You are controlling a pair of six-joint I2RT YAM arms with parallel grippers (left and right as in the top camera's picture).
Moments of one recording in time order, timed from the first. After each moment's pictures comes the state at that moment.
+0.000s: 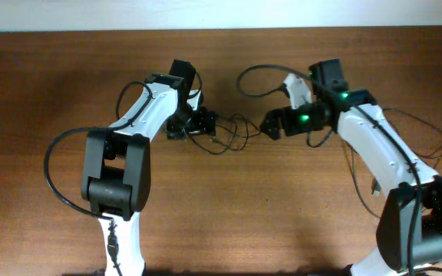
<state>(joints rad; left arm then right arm) -0.24 2.15 1.61 -0.96 0.26 -0.24 0.22 1.77 1.32 -0.71 -0.46 -0.04</state>
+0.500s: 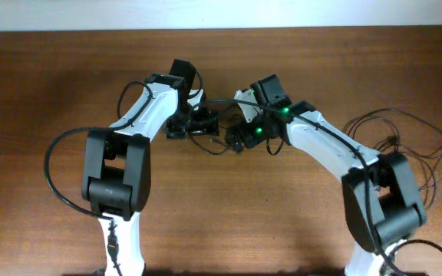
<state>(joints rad) -0.24 2.15 1.61 -0.96 0.28 -0.20 0.45 1.94 1.32 -0.51 -0.31 -0.05</state>
